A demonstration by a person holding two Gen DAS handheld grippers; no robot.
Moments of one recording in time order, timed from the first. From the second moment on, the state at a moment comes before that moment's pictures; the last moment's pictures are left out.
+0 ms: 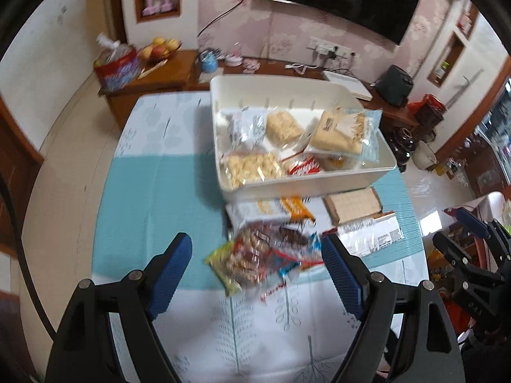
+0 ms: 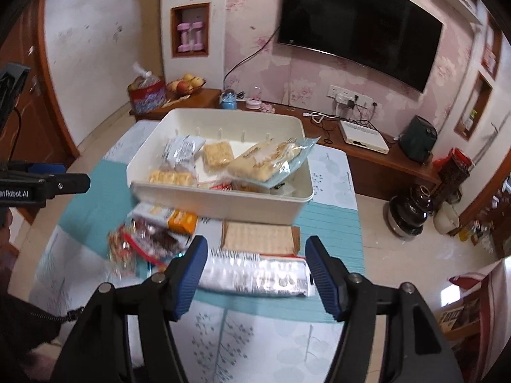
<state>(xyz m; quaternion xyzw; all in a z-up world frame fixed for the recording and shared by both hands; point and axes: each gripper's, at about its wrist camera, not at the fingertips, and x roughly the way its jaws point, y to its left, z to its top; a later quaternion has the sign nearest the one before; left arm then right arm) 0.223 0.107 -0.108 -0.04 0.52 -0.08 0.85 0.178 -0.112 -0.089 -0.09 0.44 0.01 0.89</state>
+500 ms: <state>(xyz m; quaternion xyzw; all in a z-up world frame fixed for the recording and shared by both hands) 0.184 0.095 -0.164 -0.24 0.54 0.03 0.81 0.163 -0.107 -0.124 -0.30 0.42 0.17 0.84</state>
